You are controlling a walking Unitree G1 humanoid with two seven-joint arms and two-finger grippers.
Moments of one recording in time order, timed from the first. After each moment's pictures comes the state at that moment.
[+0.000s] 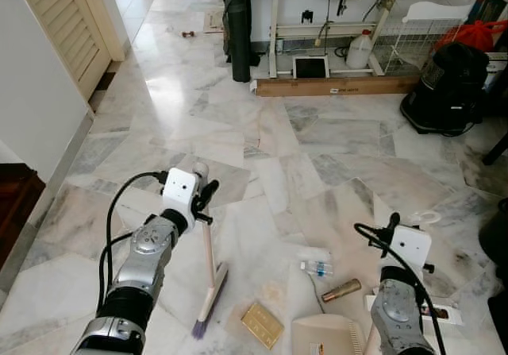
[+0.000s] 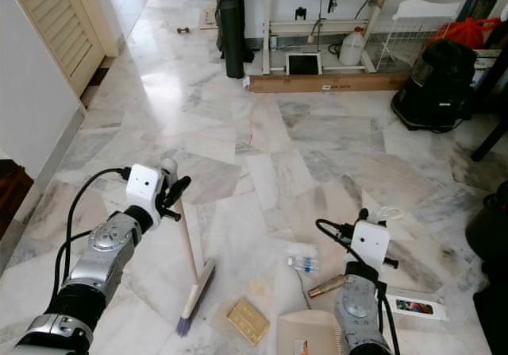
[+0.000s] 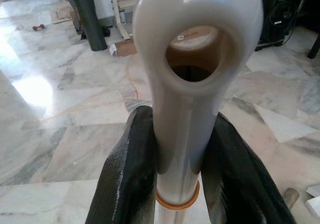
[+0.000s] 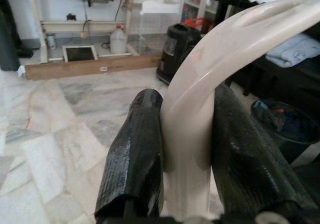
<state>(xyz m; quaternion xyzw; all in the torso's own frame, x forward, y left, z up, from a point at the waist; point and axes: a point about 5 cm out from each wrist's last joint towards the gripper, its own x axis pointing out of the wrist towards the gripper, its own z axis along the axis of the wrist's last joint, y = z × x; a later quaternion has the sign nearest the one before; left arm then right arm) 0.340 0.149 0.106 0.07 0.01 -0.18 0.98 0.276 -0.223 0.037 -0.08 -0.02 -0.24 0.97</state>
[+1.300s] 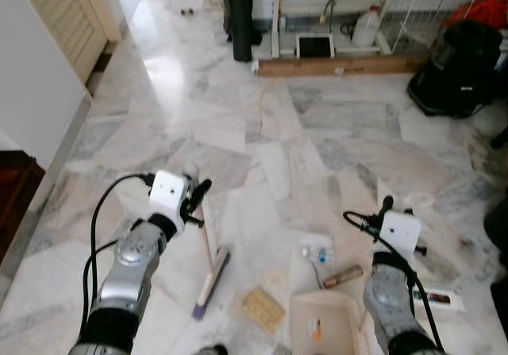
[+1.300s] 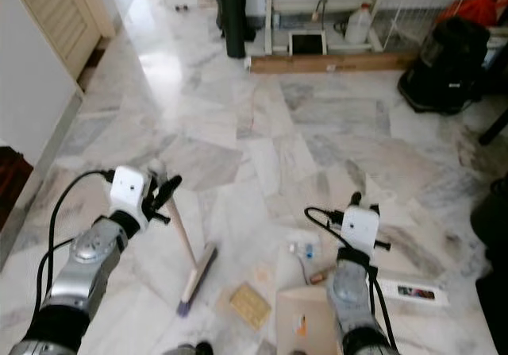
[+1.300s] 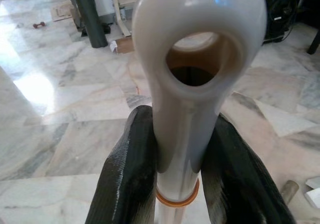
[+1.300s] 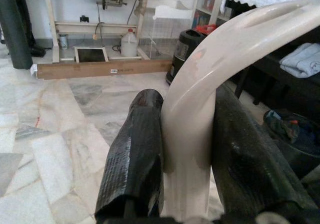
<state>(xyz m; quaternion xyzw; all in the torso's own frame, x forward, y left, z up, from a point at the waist) 0.315 0.161 0.121 0.07 -0.03 -0.19 0.98 0.291 -0.204 0.050 -0.10 -0.06 -0.22 0.97</state>
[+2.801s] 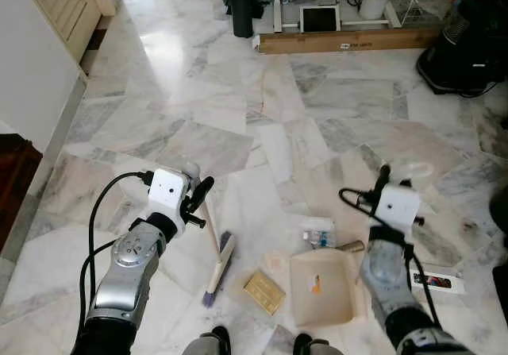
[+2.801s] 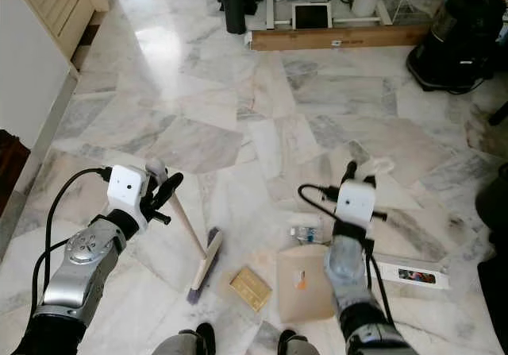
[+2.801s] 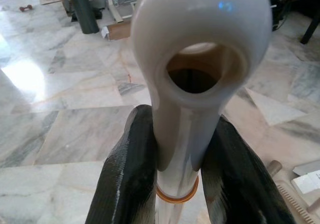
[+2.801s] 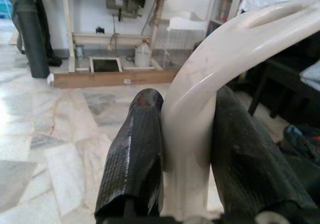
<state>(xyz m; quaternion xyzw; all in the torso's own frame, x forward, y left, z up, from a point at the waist) 0.307 0.156 0.132 0.07 -0.03 -0.20 0.98 0.310 -0.195 0.077 -0.10 -0.12 -0.19 0.97</state>
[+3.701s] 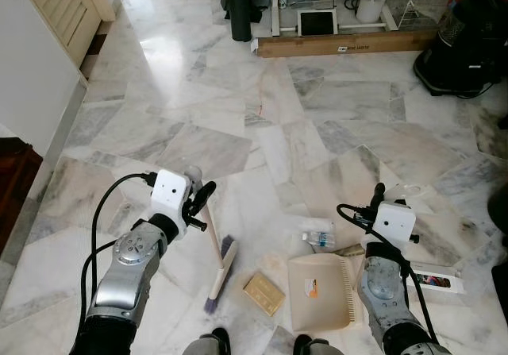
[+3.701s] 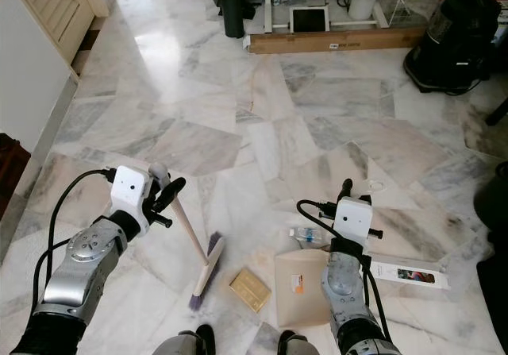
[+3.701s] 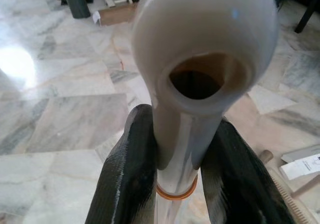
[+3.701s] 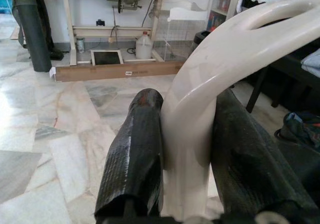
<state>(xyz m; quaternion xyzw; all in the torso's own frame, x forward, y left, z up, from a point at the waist) 0.313 0.154 0.129 0.06 0.01 -0.21 0.98 0.299 -0.189 0.060 -0.09 -0.09 -0.18 0.98</state>
